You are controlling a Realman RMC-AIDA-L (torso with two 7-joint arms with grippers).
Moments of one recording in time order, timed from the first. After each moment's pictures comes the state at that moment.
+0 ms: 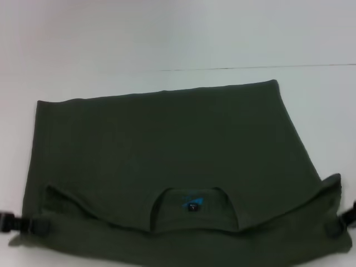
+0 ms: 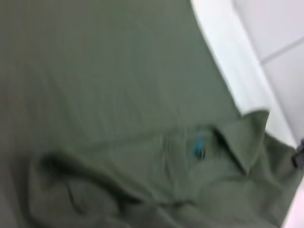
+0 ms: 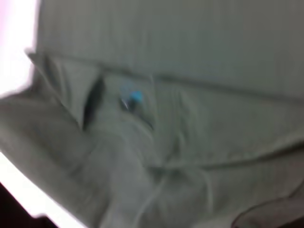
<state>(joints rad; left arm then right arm) -0.54 -1.99 0.28 0.89 2.63 2.00 -2.09 0.64 1.88 -0.61 -0.66 -2.58 -1.84 2.35</state>
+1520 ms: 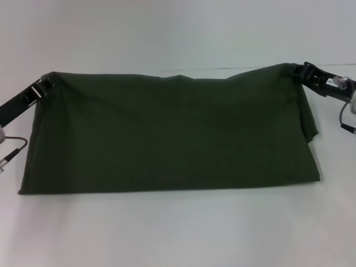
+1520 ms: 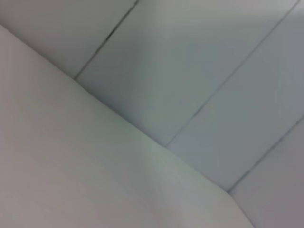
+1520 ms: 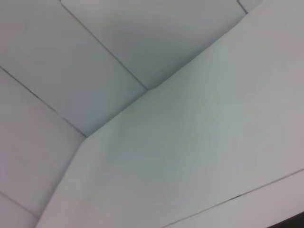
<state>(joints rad) -0.63 -2.15 0.15 0.53 1.93 1.11 -1.72 0.68 2.09 -0.47 -0.53 -1.94 -0.96 2.02</state>
